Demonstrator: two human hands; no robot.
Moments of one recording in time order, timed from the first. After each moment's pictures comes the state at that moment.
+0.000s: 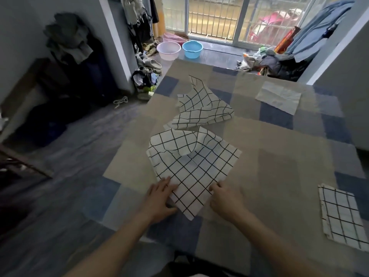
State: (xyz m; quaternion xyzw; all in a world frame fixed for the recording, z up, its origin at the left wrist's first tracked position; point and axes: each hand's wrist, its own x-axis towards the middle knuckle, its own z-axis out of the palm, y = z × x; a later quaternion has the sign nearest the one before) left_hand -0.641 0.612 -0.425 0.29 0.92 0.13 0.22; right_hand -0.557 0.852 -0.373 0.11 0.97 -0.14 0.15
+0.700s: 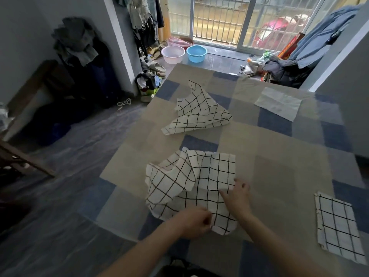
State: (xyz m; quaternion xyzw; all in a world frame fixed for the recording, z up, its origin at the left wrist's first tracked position) left_hand -0.580 0.723 -0.363 0.42 0.83 0.15 0.35; right_hand -0.555 0.896 -0.372 0.35 0.86 -0.35 0.07
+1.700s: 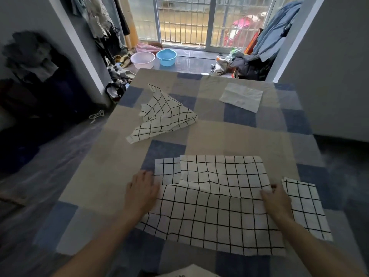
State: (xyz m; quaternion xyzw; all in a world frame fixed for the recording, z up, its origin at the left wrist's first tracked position) left_hand -0.658 0.726 -0.392 0.20 0.97 0.13 0.04; right_hand -0.465 1.068 -0.383 0.52 0.78 -0.35 -0.07
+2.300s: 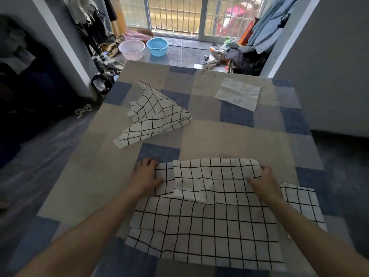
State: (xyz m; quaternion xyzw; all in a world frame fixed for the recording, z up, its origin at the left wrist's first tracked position) left_hand -0.747 0.779 -0.415 0.25 0.94 0.10 0.19; right_hand -0.538 1.093 -0.374 0.49 0.79 -0.37 -0.01
